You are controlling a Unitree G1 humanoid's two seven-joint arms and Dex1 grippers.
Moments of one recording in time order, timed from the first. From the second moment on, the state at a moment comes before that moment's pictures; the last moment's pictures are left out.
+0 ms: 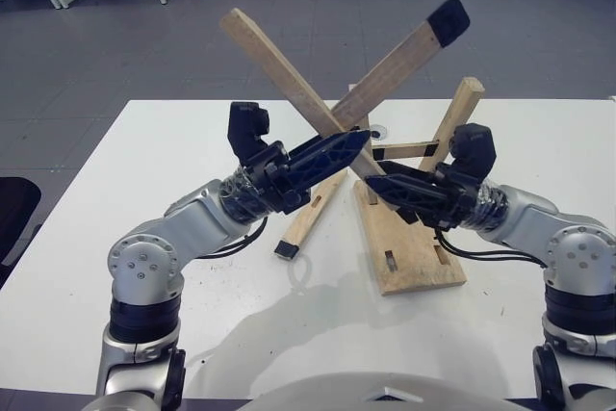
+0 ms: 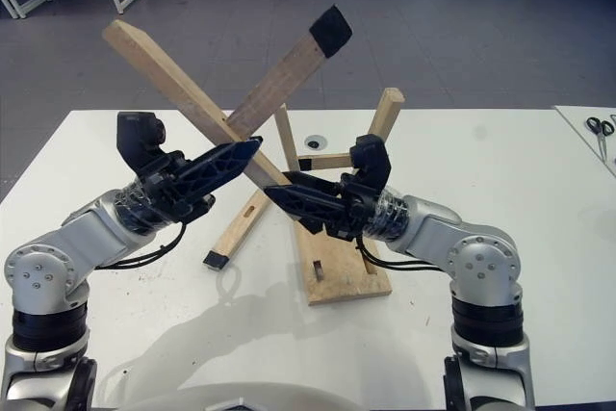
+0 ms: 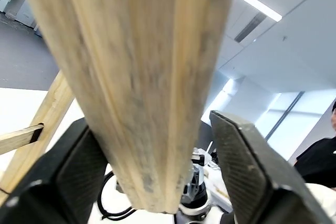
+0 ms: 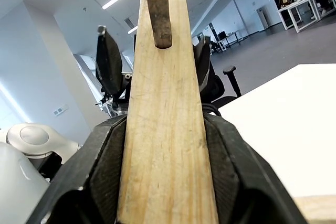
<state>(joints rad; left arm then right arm) -0.27 0.48 0.06 -0.48 -1.63 0.79 -0.26 -0.31 -0.48 -0.09 -0.38 1.36 1.01 0.66</state>
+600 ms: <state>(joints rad) -0.25 0.50 0.10 -0.43 -1.42 0.77 -0.45 -0.13 -0.71 -0.07 -0.42 1.09 0.94 0.86</state>
